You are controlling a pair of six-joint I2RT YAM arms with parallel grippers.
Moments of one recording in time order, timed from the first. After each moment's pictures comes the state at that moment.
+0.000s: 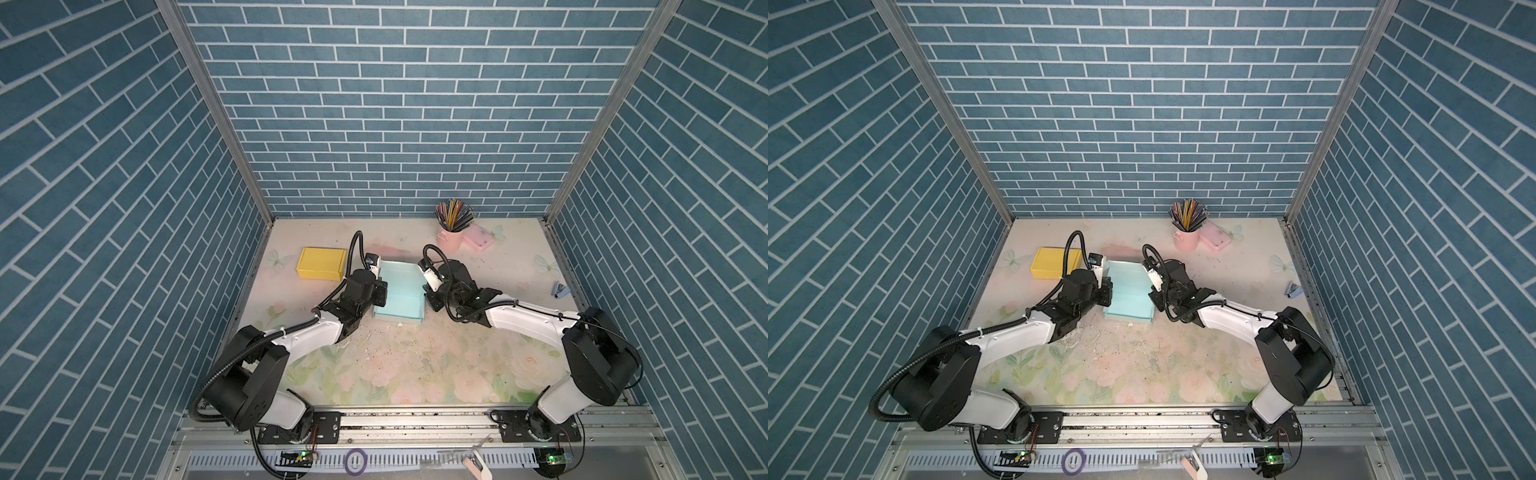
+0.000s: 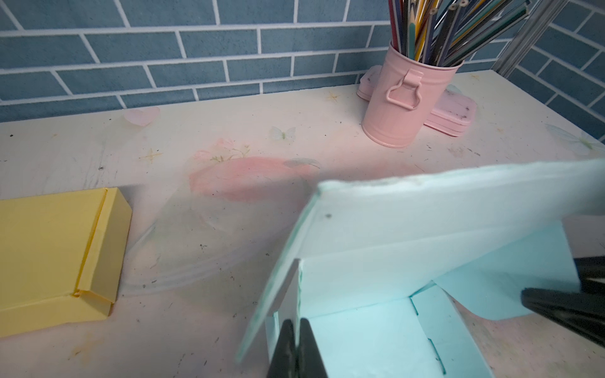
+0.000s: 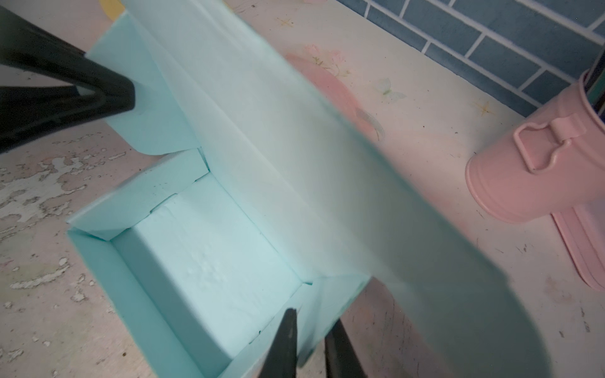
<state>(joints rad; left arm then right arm) -0.57 1.48 0.68 0.31 -0.18 -0.21 0.77 1.61 0.95 -0.01 0.05 -0.09</state>
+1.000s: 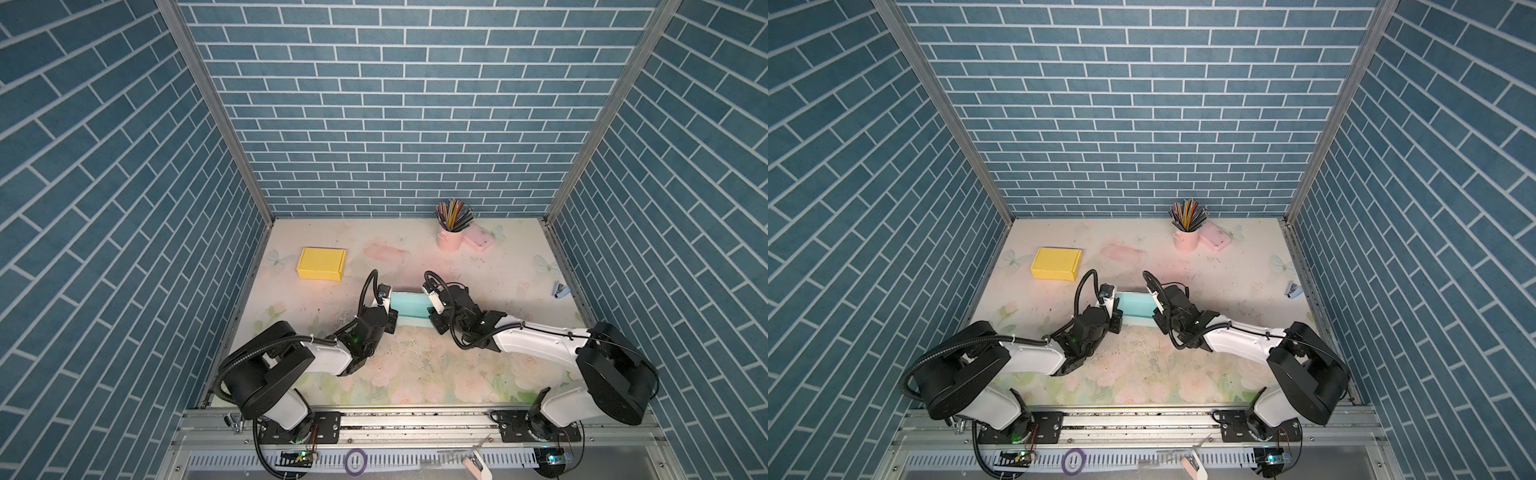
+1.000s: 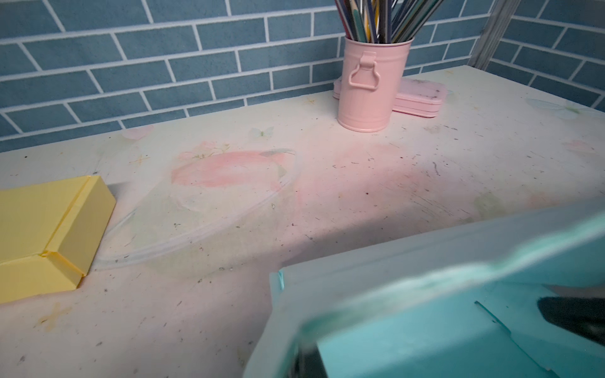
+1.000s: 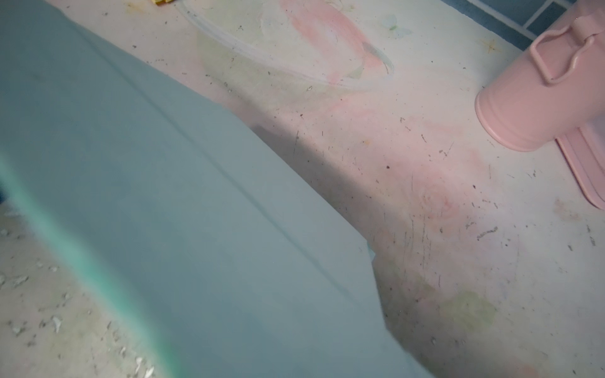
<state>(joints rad) -0.84 1.57 0.40 0.78 -0.44 -0.17 0.88 1.42 0.69 0.01 0.18 0.01</state>
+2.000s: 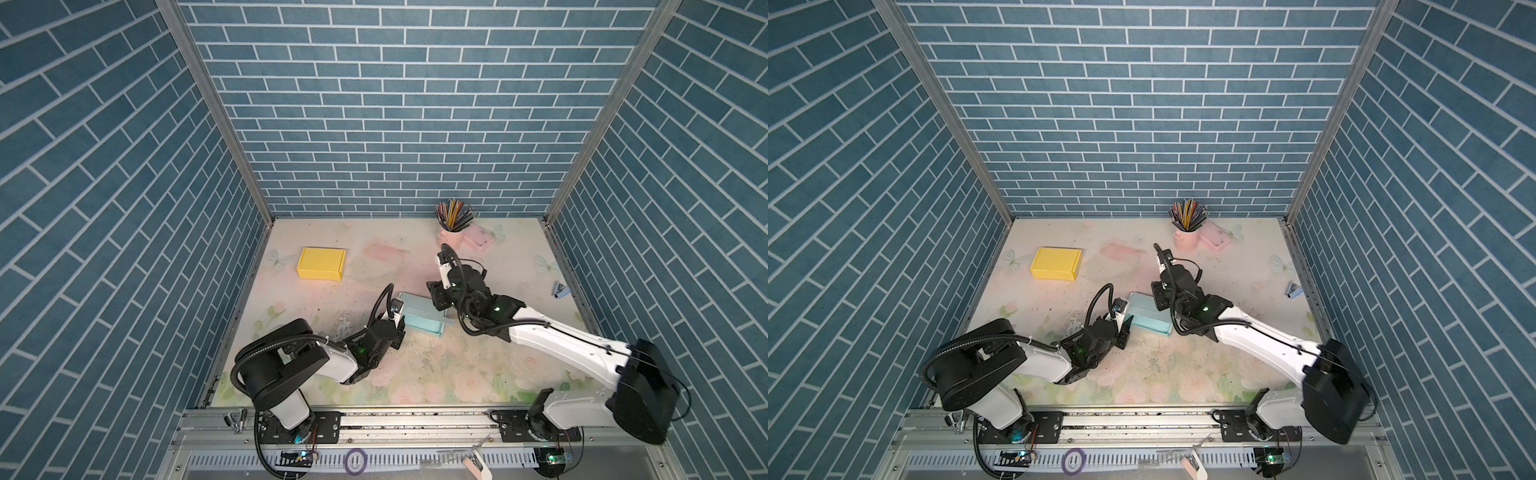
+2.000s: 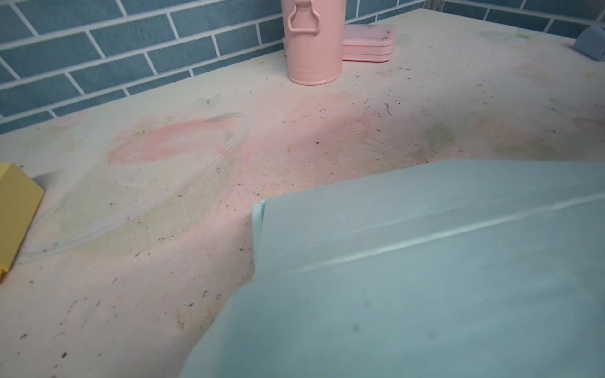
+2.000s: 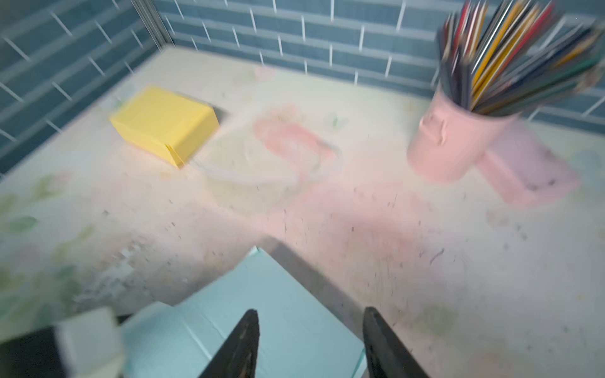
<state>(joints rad) -0.93 1.61 0.37 0.77 -0.40 -0.14 0.86 1.43 0.91 -0.19 0.24 0.28</state>
